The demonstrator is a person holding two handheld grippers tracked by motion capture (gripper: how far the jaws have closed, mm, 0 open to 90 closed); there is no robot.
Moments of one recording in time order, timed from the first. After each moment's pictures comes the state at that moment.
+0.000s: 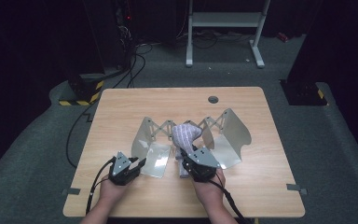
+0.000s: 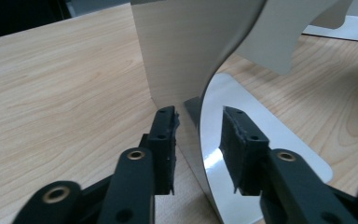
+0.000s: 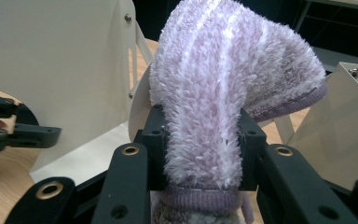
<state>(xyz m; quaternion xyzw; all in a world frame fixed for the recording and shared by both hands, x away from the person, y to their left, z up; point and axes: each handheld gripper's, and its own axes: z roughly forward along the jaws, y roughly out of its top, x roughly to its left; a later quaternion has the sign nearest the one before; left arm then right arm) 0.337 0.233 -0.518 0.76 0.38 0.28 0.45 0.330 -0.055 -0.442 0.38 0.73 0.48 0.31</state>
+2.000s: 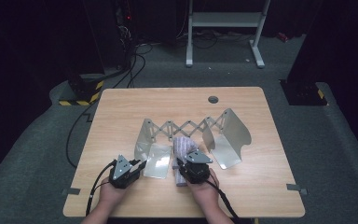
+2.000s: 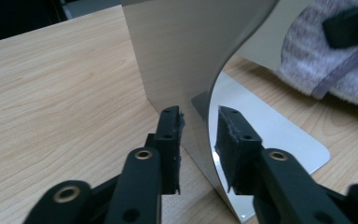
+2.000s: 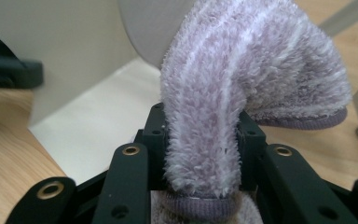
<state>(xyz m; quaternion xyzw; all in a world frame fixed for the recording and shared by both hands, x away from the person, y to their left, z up) 0.326 0.232 -0.519 0.77 0.36 0.28 0.45 0.350 -0.046 -0.498 0.42 0.77 0.43 0.21</state>
